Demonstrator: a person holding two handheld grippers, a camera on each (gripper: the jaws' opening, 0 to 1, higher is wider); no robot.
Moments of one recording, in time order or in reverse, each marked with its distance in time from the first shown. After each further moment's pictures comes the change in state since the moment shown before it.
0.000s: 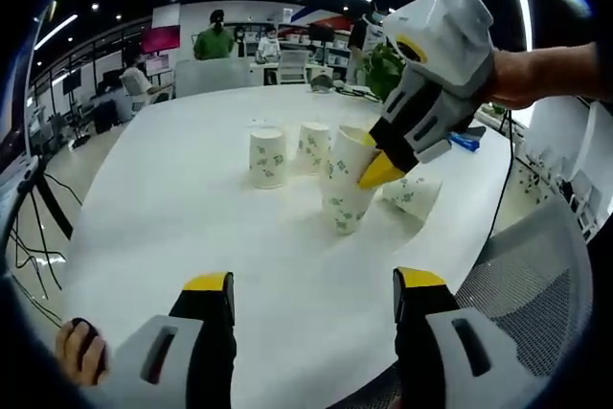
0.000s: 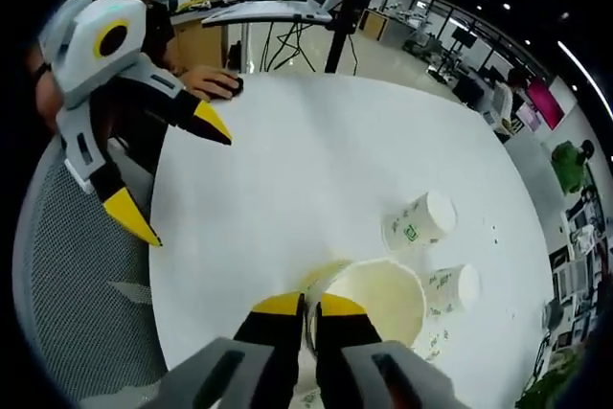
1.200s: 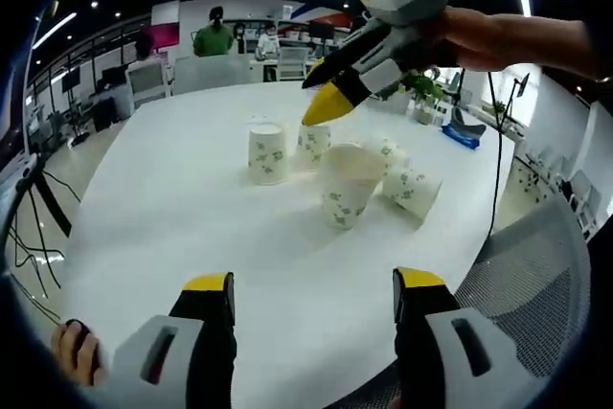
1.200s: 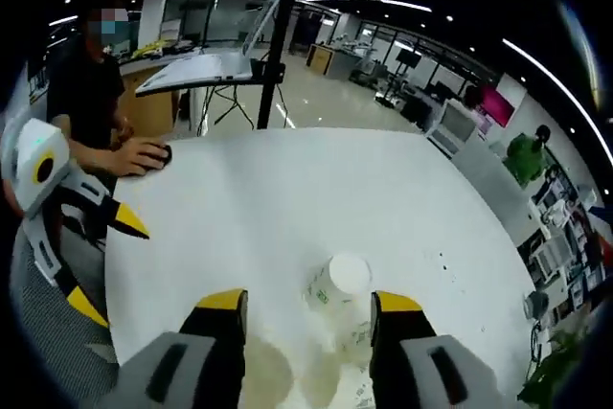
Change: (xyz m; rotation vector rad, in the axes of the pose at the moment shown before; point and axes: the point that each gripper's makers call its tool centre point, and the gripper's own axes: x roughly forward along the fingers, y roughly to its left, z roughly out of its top) left arm 0.002 0.001 -0.004 -0.004 0.015 -0.003; right arm -0.013 -0.098 0.058 0.172 -0.186 -0.199
